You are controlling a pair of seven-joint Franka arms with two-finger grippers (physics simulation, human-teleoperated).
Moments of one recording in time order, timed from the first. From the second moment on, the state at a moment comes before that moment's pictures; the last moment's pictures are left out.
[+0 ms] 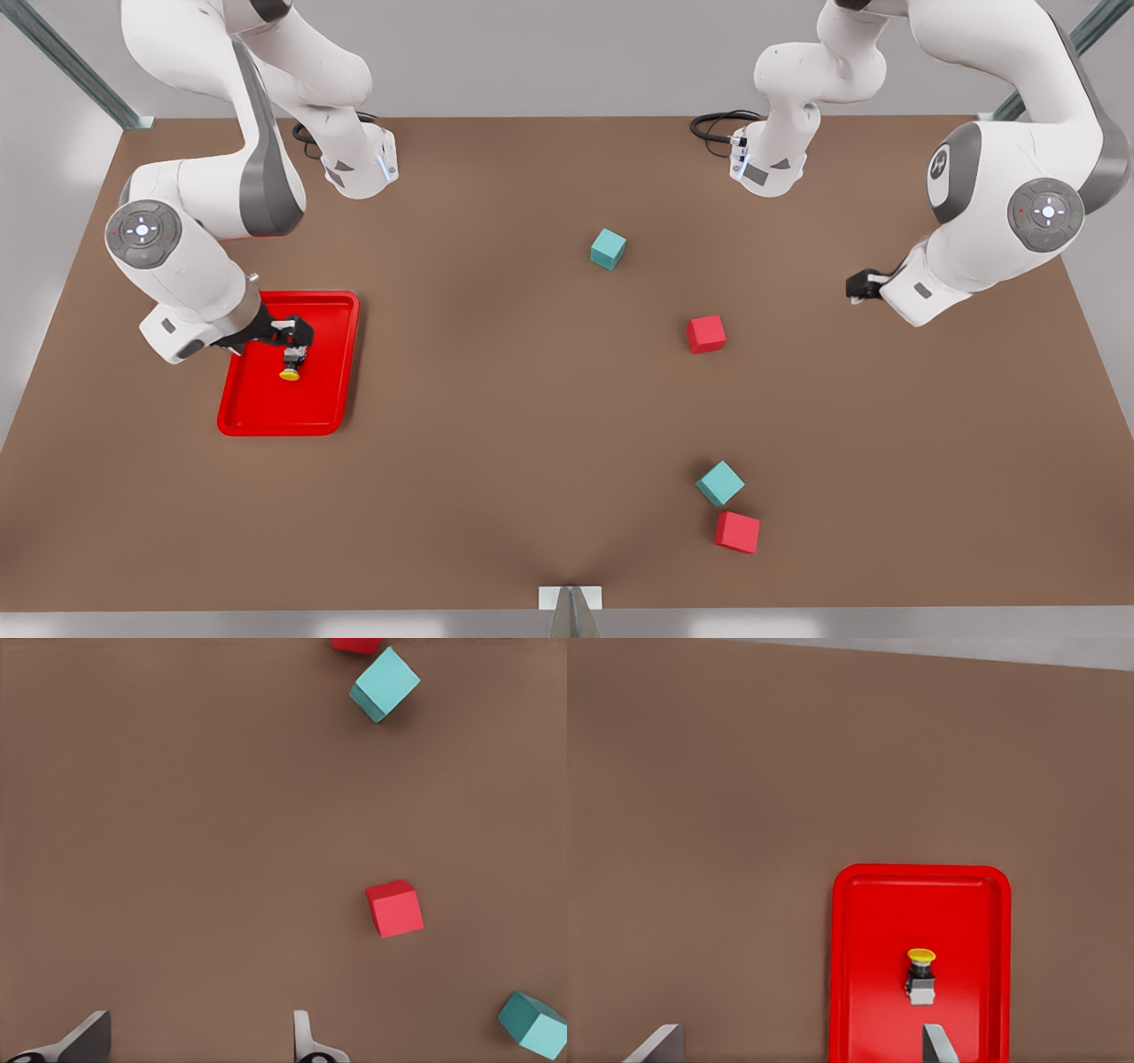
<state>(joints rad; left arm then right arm) -0.08 0.13 -0.02 -1.52 0.06 1.48 0.02 -0.14 0.21 0.34 -1.52 -0.16 1.72 0.20</state>
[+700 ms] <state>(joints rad) -0.07 0.14 -0.02 -1.52 0.06 1.51 0.02 -0.41 0.28 0.34 -2.24 -0.21 2.28 0.21</state>
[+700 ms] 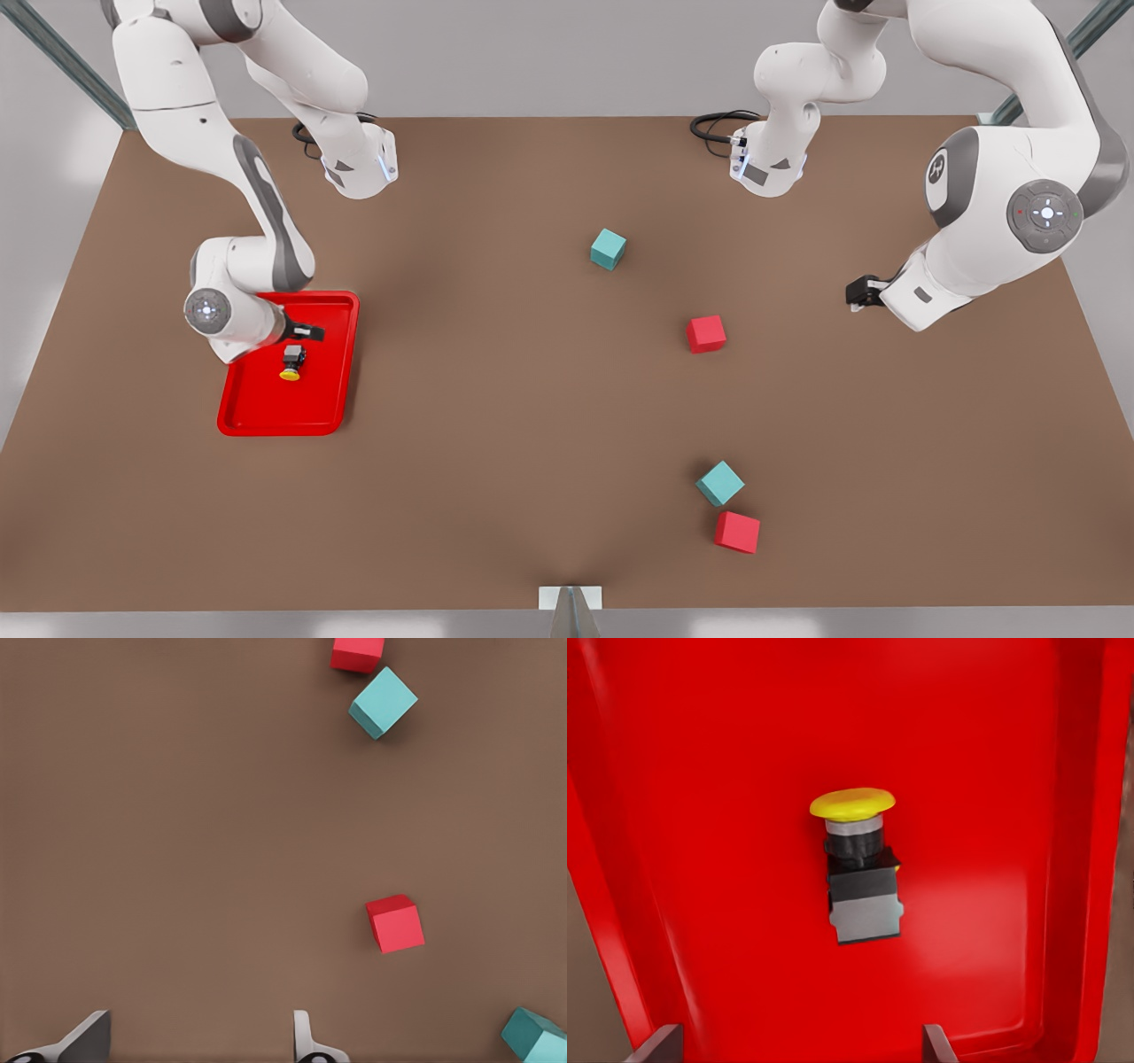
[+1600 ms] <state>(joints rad) -0.07 0.17 -0.02 -1.52 0.06 1.52 0.02 -0.49 0.43 0.34 -2.29 -0.30 2.63 0.12</state>
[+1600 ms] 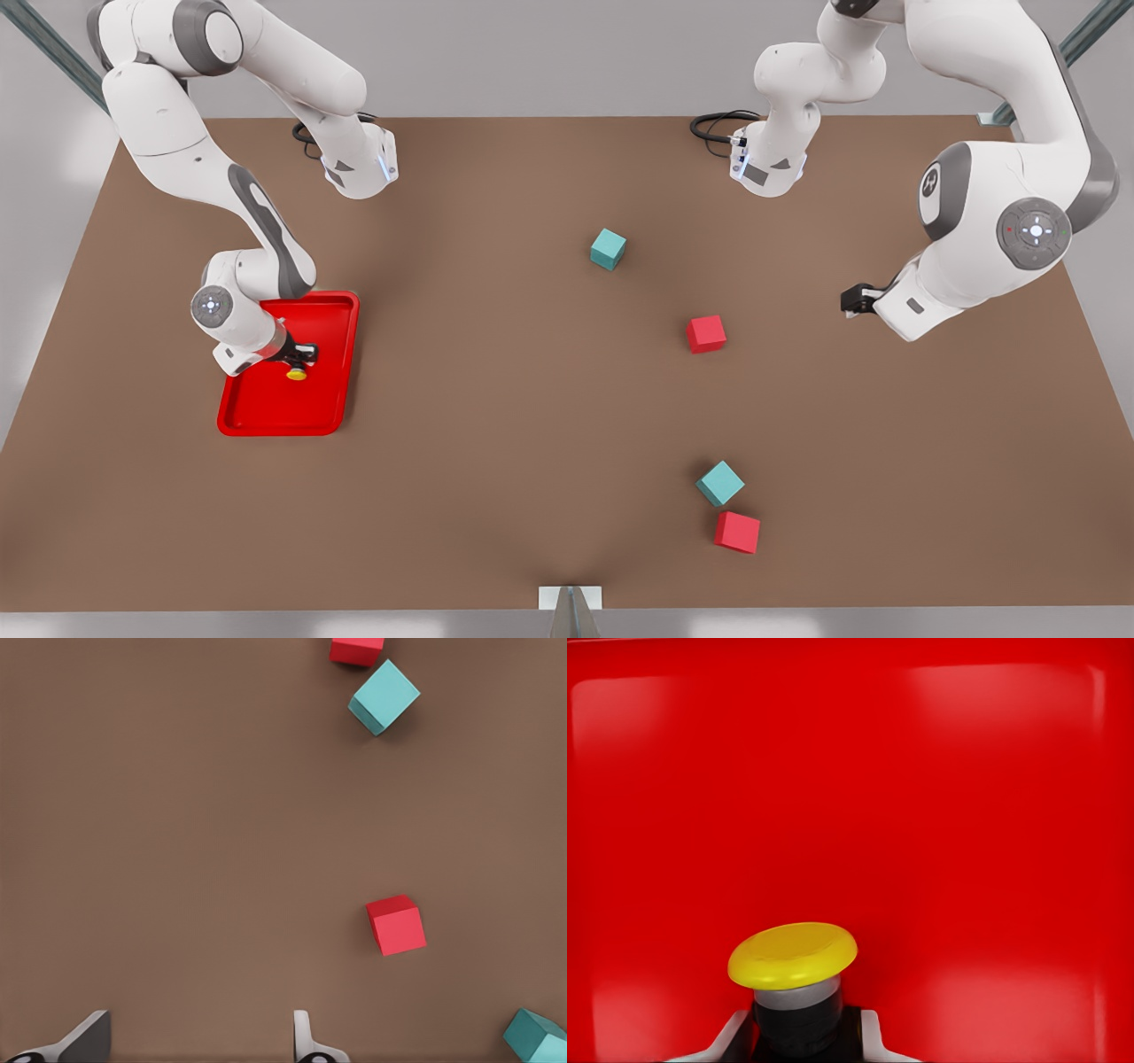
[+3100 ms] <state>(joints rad) -0.10 0.21 -0.02 -1.51 0.06 1.52 0.02 0.67 1.20 0.16 -0.77 0.09 2.11 0.90</state>
